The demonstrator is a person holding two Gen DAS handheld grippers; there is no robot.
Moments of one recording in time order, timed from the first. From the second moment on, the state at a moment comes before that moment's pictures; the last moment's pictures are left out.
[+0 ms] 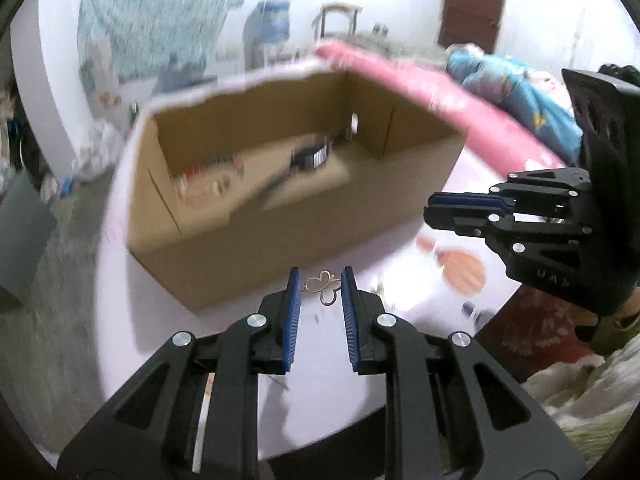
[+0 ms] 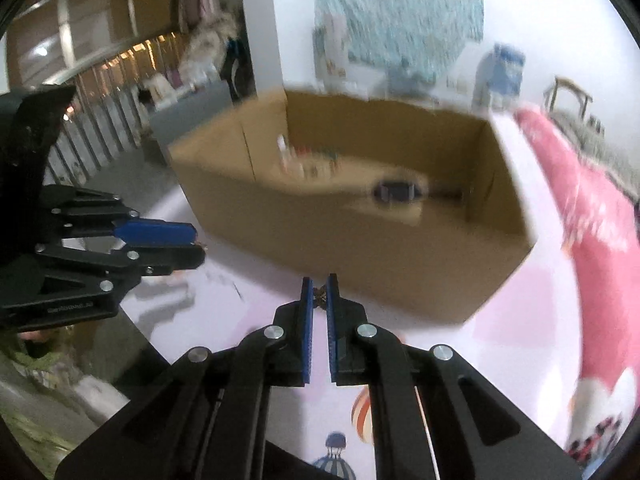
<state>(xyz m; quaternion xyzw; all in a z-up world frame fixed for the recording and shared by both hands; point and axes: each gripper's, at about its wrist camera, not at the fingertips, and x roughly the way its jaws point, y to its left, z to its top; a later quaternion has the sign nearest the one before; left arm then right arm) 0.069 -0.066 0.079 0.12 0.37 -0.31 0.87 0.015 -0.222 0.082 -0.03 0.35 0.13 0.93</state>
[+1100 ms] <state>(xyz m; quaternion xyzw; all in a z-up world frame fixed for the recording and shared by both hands) 0.197 -0.061 0.092 -0.01 0.41 -0.30 0.86 0.130 -0.296 0.122 0.07 0.36 0.09 0.92</state>
